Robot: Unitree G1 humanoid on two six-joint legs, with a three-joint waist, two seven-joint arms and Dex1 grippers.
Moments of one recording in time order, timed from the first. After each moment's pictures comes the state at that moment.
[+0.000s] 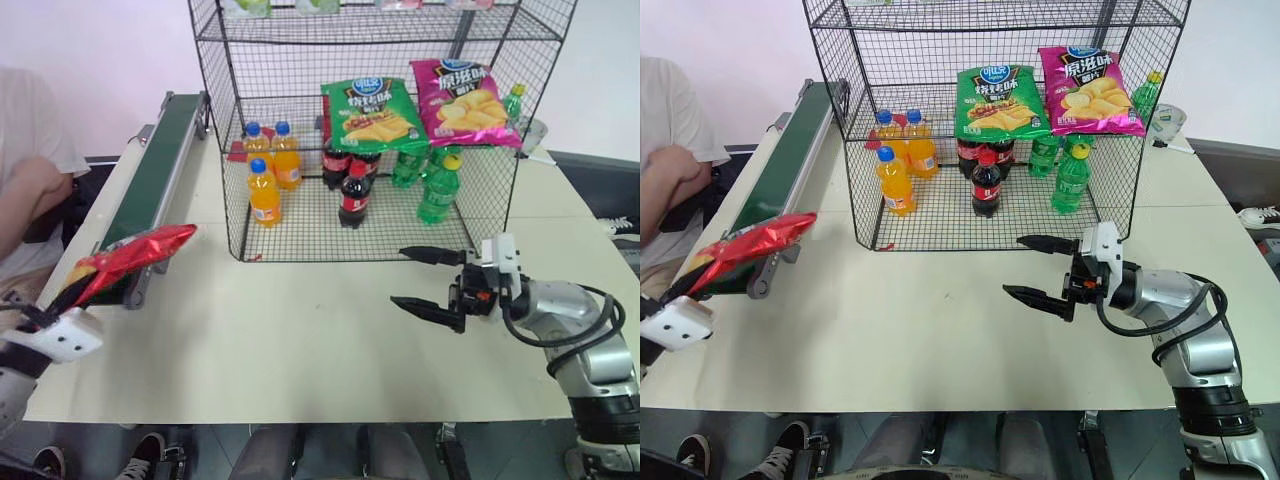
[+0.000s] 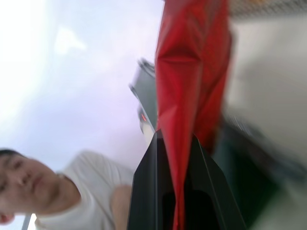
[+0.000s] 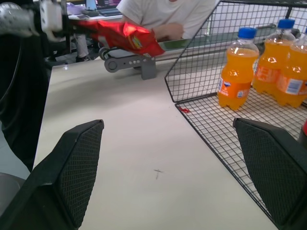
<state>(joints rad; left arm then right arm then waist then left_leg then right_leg) 0.34 0.94 0.36 0.11 0.12 -0.65 -0.08 -0.18 -0.67 -0.10 -0.15 0.59 0.23 1.17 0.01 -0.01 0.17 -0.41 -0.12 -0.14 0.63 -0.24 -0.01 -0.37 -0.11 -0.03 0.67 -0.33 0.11</state>
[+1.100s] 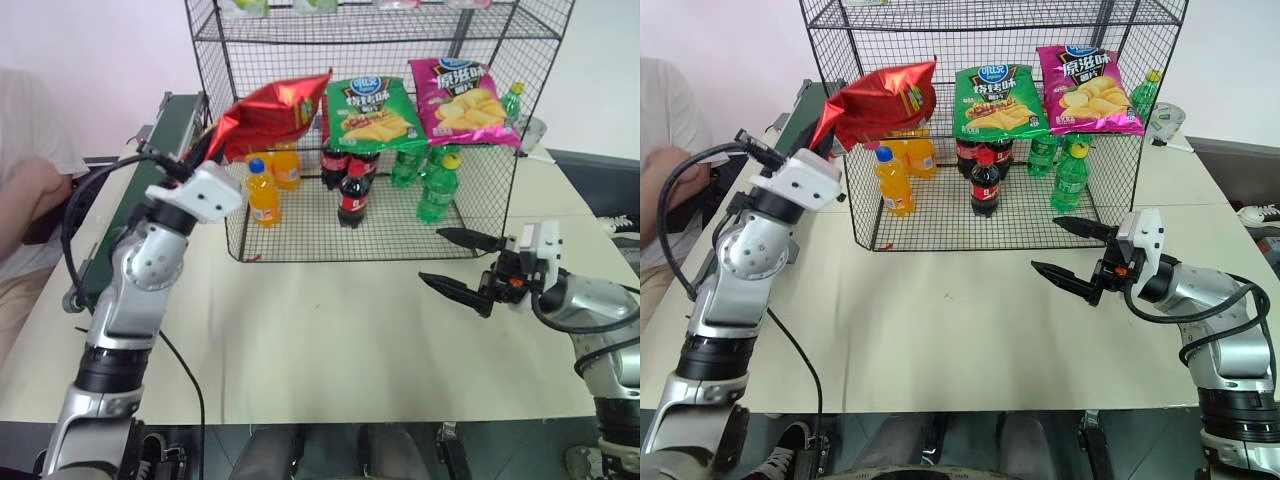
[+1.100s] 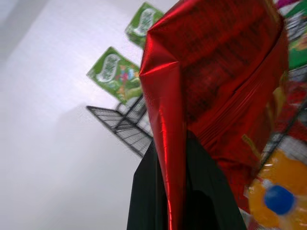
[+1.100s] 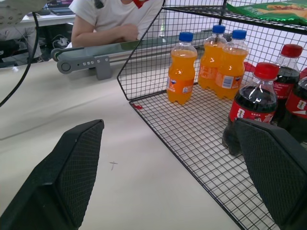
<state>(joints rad) -0.52 0.52 0.01 -0.05 0.42 -0.16 -0.07 -0.15 -0.71 -0.24 -0.15 0.61 0.22 1.10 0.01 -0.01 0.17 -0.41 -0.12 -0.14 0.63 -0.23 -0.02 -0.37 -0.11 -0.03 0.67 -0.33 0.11</state>
